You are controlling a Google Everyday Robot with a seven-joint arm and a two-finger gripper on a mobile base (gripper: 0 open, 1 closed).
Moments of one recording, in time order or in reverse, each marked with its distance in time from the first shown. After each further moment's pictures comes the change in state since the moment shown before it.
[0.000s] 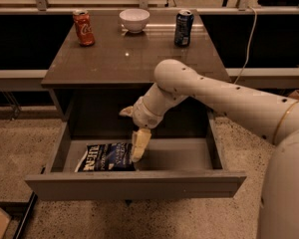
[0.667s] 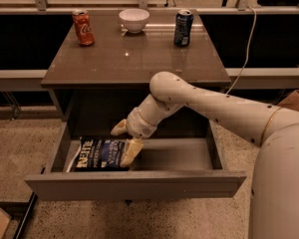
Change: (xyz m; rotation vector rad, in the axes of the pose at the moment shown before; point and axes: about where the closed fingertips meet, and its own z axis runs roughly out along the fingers) arm -0.005 0.015 0.043 -0.092 -0.096 -0.004
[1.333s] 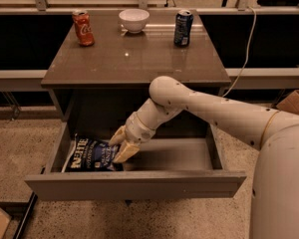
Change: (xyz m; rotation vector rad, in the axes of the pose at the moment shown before) arm -0.004 0.015 0.013 -0.045 -0.046 0.017
